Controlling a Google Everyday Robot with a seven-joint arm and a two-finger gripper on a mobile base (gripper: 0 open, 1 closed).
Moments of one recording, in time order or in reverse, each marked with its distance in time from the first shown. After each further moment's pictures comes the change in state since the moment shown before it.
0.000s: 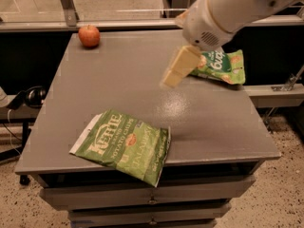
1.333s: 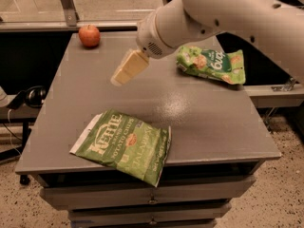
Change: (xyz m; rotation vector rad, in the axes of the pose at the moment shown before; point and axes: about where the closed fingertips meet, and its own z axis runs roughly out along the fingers) arm -0.073 -0.010 0.089 0.035 -0.202 0.065
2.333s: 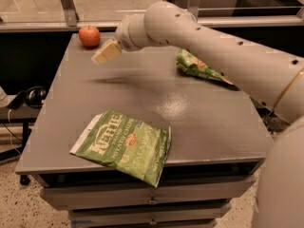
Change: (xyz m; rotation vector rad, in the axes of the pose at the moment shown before) arm -0.012 -0.105 0.131 0.189 -0.169 0.087
